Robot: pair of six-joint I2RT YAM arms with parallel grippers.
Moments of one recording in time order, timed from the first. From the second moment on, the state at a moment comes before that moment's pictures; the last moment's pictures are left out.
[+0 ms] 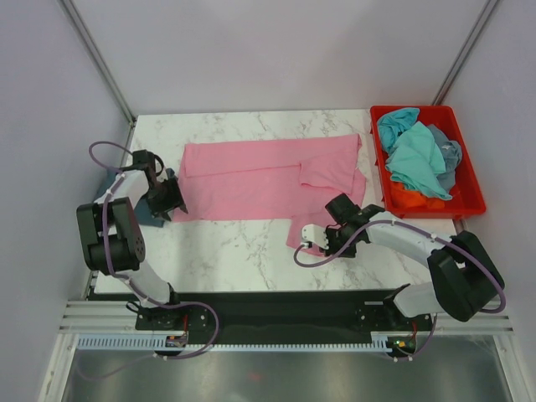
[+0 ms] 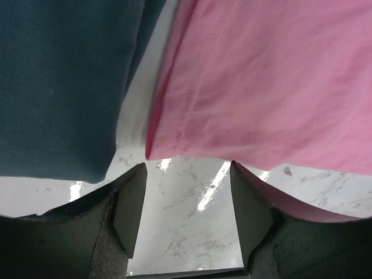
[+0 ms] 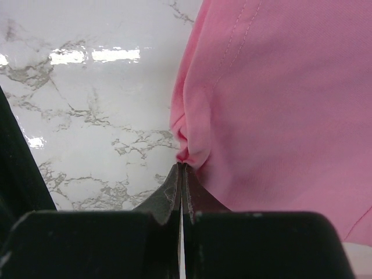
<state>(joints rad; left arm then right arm) 0.19 1.69 1.11 -0.73 0.16 -0.20 0.58 1.39 0.72 -0.68 -0.26 -0.94</state>
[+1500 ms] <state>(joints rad) 0.17 1.76 1.38 -0.85 0.21 -0.09 0.28 1.36 1.06 -0.61 -0.19 -0.75</state>
